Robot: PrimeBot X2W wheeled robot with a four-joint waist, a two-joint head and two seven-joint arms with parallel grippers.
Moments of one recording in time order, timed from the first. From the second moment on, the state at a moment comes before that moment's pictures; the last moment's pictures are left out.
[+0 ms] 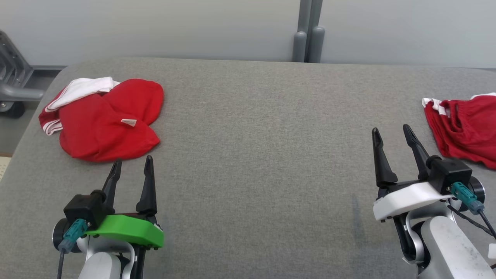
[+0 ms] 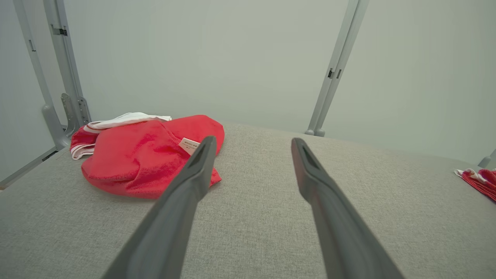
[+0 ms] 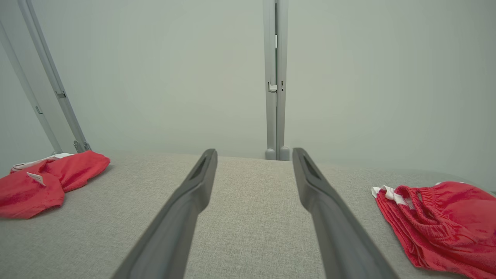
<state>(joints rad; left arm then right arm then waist) -0.10 0.05 -0.16 0.18 -0.37 0.00 -0.25 -0.09 -0.18 0.26 0.10 0.26 -0.12 -0.24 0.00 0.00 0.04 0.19</state>
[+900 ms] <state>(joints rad) -0.09 0.07 -0.12 0.16 -0.37 0.04 -0.22 -0.11 -0.18 0.31 0.07 0.23 -0.11 -0.22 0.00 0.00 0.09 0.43</state>
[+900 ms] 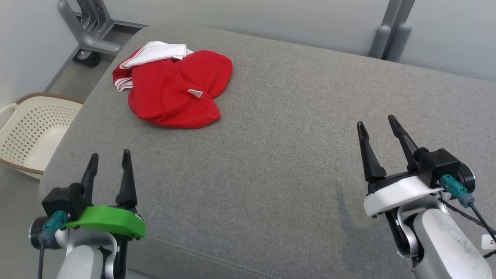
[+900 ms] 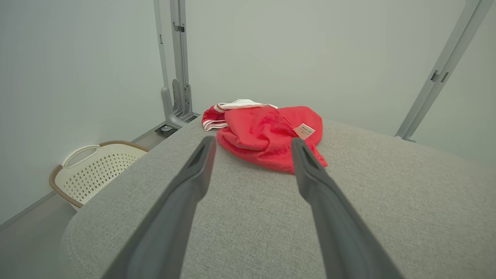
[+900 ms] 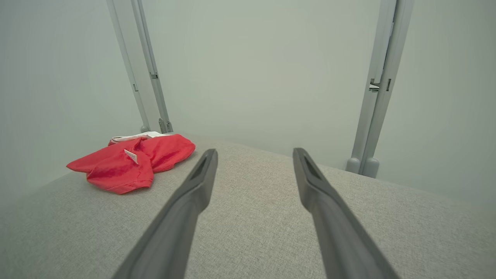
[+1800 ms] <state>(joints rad) -0.62 0.20 0.08 0.44 -0.54 0.08 0.13 -0.31 -0.27 0.33 -0.09 0.15 -0.08 -0.08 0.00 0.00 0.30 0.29</state>
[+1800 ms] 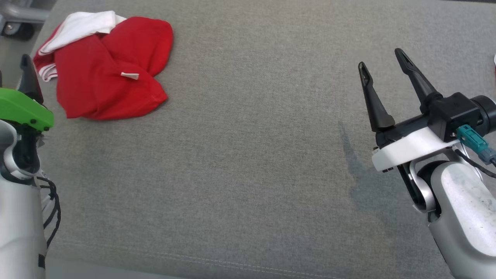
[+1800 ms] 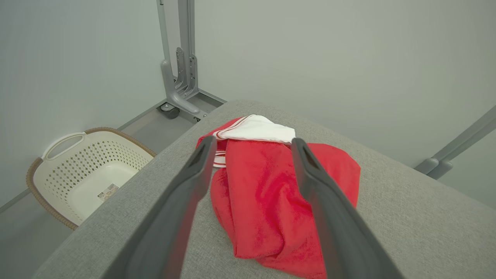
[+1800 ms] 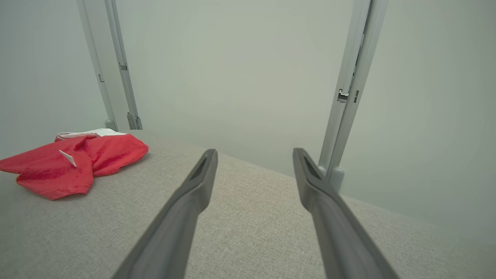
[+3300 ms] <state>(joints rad) -0.82 0.20 0.12 0.80 -0.53 0.11 0.18 -0.37 -0.34 0.29 -0.15 0.13 -0.06 -0.05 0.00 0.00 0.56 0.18</state>
